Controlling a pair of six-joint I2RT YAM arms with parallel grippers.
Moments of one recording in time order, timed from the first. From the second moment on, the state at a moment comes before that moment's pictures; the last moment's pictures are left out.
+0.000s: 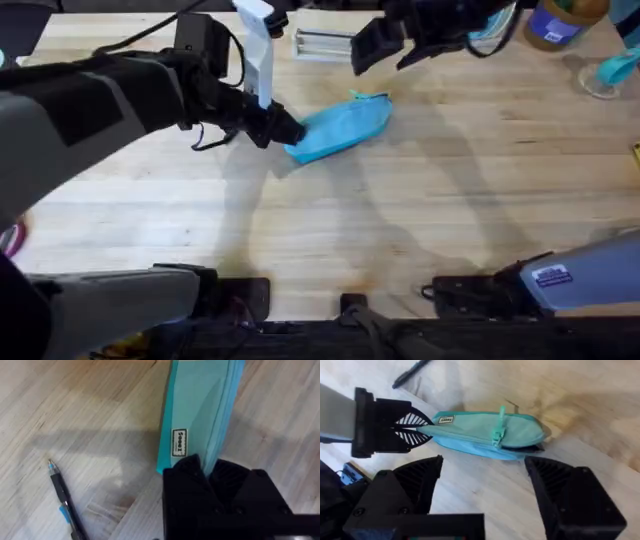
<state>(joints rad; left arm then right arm) -0.12 1.49 0.87 -0.53 0.68 0.55 0.30 1.69 1.59 -1.03 -0.39 0.00</state>
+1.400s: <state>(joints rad) -0.12 1.49 0.87 -0.55 0.68 0.55 0.32 1.93 1.59 -1.02 -0.53 -0.04</state>
